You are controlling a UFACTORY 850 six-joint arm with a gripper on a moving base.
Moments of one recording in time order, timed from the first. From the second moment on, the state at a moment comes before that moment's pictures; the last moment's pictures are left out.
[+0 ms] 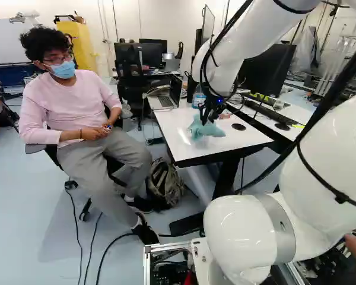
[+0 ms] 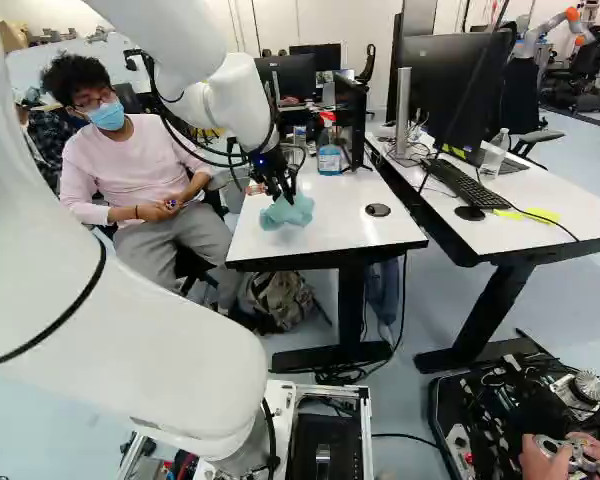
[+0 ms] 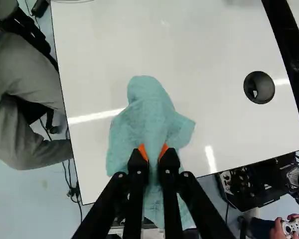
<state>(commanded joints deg) -4.2 9.6 -43.8 -2.1 -29.0 0.0</state>
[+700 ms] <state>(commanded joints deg) -3.2 5.5 -53.4 -2.3 -42.5 0.0</state>
